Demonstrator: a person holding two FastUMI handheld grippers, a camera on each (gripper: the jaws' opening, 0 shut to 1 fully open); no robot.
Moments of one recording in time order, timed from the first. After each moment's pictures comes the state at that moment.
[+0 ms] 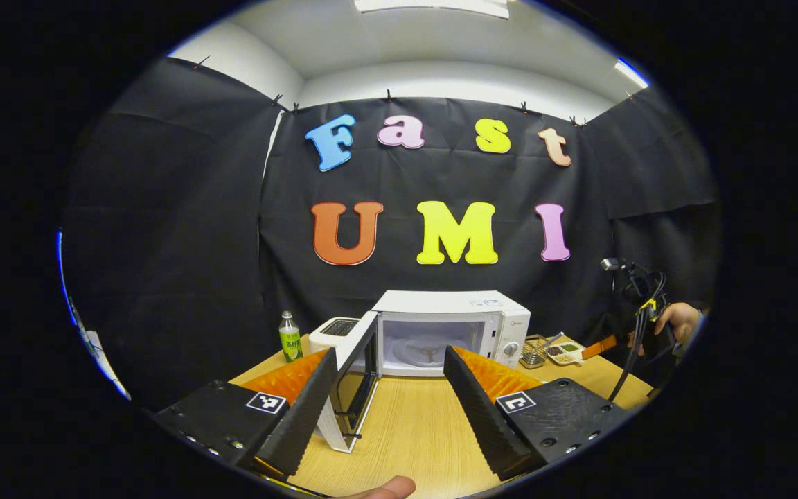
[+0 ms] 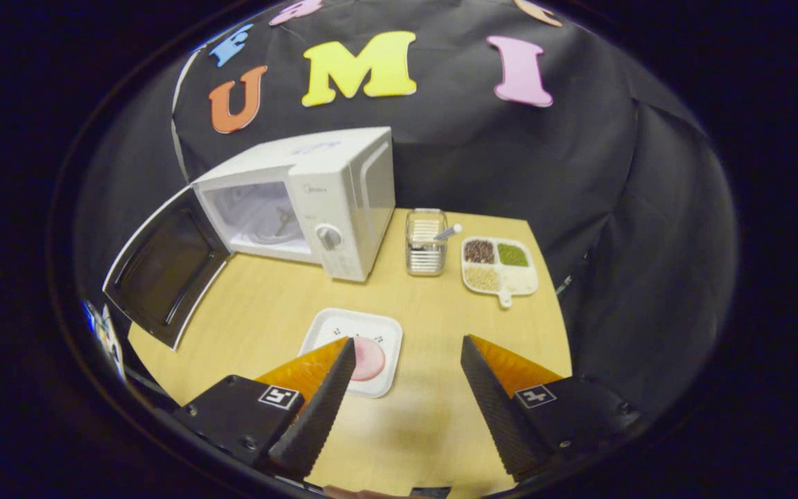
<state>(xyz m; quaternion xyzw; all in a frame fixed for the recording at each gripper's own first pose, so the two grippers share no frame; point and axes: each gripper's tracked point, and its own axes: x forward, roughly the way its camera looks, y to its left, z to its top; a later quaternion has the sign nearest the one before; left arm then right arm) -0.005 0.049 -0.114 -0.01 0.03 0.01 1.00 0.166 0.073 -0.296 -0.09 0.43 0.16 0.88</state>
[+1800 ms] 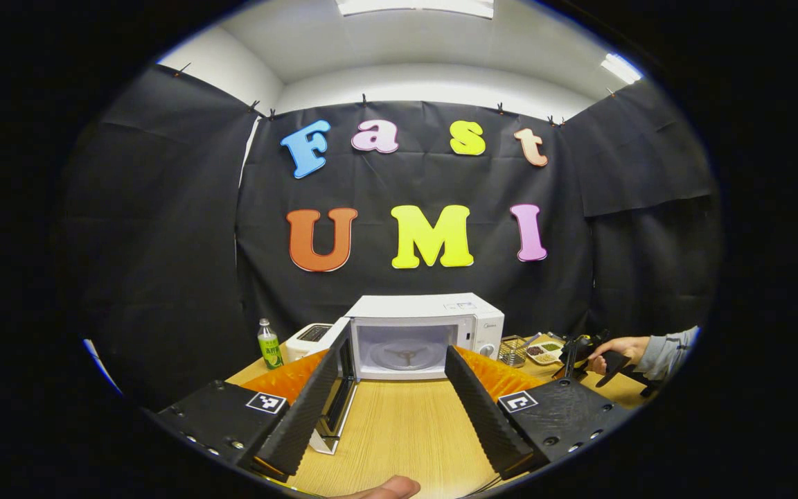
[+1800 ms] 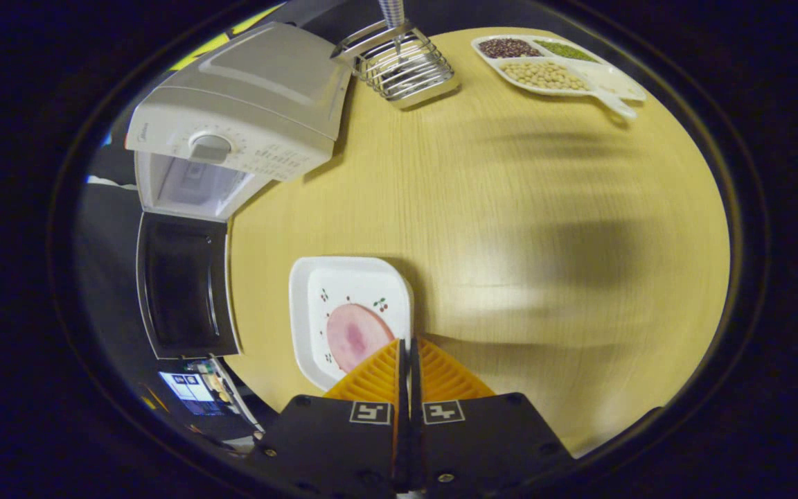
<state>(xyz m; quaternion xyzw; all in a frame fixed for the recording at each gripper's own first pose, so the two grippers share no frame) -0.015 0.016 -0.106 0.00 0.02 -0.04 1.00 0.171 0.110 -0.442 0.13 0.67 0.19 0.71</state>
